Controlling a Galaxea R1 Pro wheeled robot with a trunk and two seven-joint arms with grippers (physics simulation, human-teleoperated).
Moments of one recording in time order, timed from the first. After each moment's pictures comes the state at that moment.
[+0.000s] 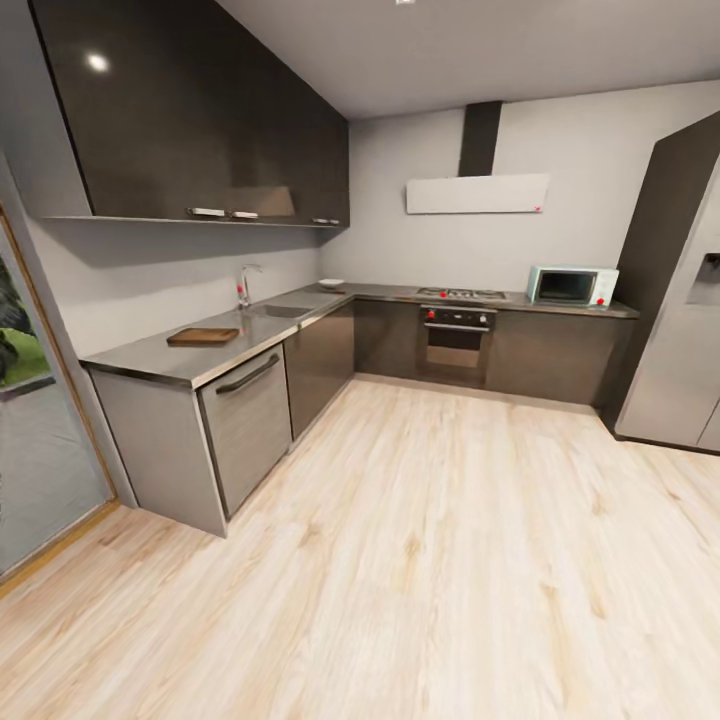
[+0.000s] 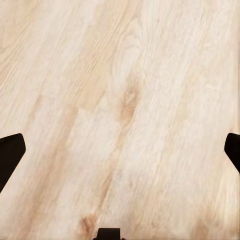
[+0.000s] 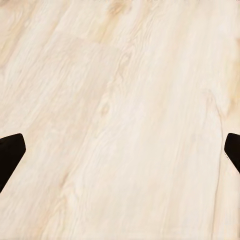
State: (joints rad) left arm 0.00 0.00 0.01 -0.63 0.00 -0.04 0.00; right arm 0.00 -0.01 0.00 -0.63 0.00 -0.24 0.00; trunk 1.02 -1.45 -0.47
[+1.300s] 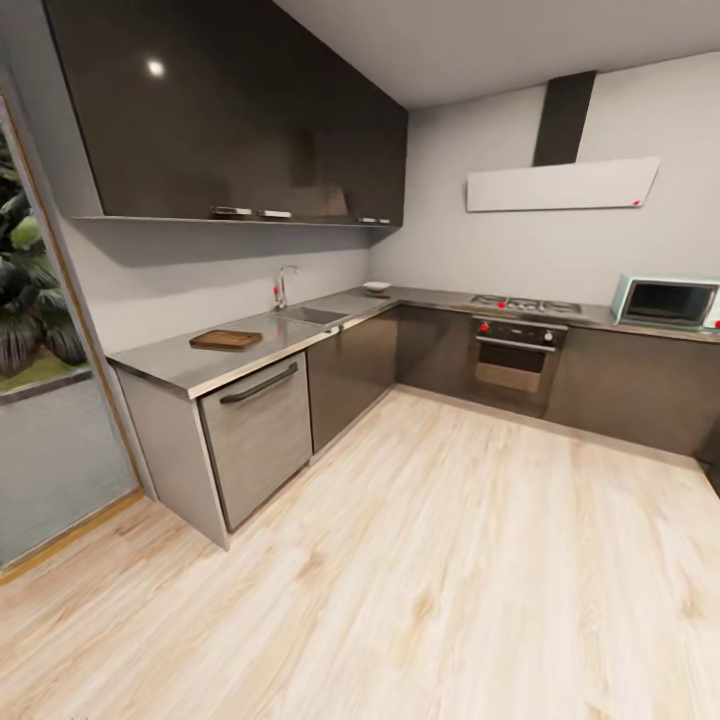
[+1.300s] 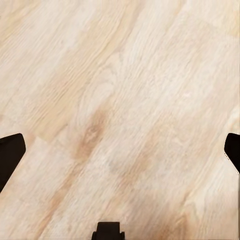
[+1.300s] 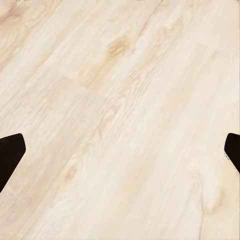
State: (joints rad) left arm 0.00 0.00 0.01 -0.61 0.00 -0.04 0.00; right arm 0.00 -0.01 0.00 -0.61 0.00 -0.24 0.00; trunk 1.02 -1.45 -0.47
